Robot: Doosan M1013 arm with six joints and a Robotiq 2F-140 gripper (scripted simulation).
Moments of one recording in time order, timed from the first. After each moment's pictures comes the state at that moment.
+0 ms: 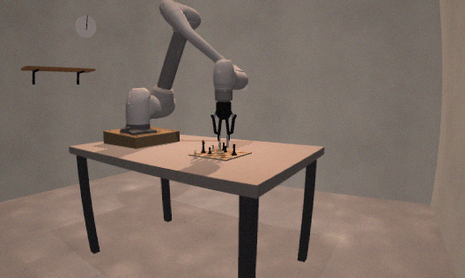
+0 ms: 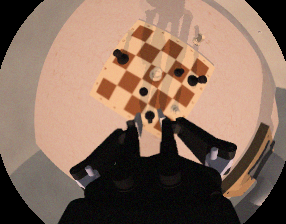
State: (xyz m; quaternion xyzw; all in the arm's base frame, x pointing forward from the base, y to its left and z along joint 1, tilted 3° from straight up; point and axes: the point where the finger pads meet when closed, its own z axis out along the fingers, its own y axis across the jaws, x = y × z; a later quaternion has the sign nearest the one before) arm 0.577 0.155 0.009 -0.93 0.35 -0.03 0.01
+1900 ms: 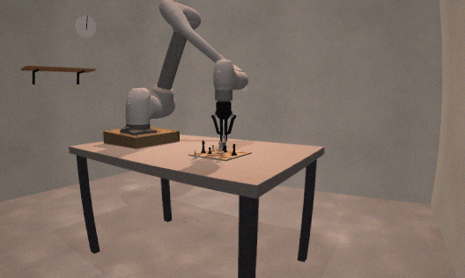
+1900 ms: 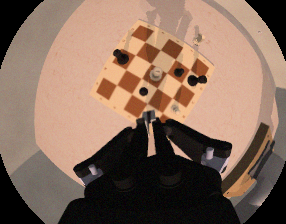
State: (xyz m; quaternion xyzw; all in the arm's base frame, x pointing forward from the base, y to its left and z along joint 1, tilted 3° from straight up) arm 0.577 0.155 0.009 -0.93 0.35 -0.03 0.01
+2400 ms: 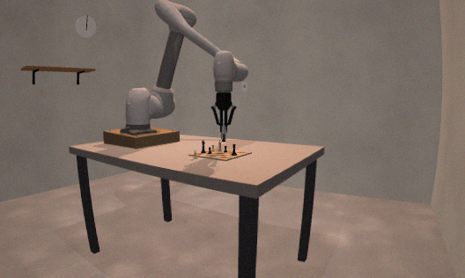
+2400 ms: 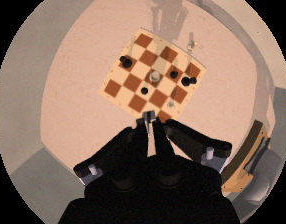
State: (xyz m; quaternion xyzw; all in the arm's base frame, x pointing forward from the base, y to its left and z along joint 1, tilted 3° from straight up) arm 0.574 0.155 0.054 -0.93 0.35 -0.03 0.01
